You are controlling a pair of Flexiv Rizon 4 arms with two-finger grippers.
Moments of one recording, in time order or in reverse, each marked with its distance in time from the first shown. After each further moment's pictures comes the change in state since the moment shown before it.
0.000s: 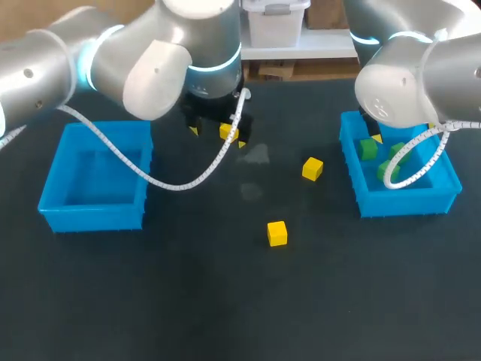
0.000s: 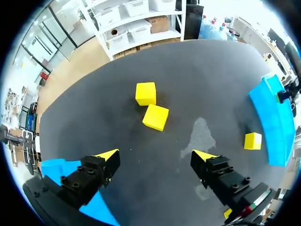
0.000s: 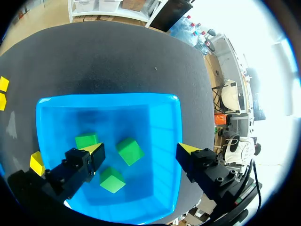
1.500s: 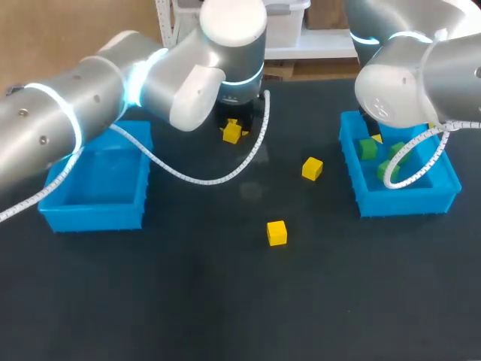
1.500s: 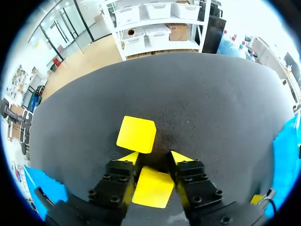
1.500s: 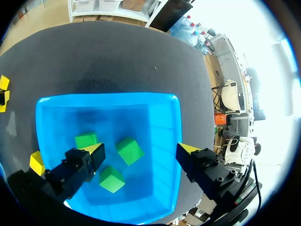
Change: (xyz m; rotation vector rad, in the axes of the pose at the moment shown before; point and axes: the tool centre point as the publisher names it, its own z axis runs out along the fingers) left arm -0.066 -0.007 0.070 -0.051 -0.076 -0.187; right arm 0.000 0.000 0.000 0.000 0.000 0.000
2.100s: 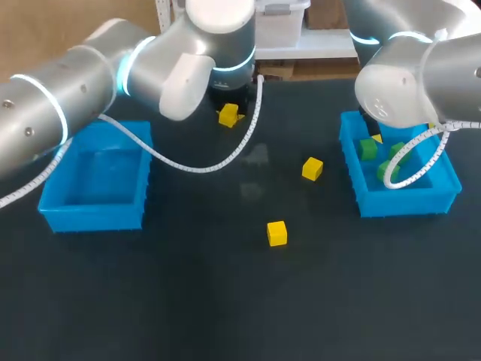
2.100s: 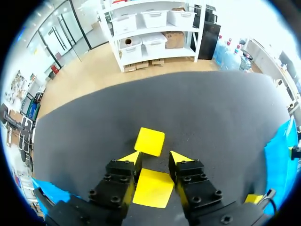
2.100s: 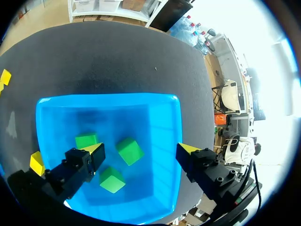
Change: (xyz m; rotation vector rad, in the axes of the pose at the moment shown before) left arm -0.029 0.013 -0.029 0.019 -0.073 0.030; right arm 0.000 0.000 0.000 0.000 0.000 0.000
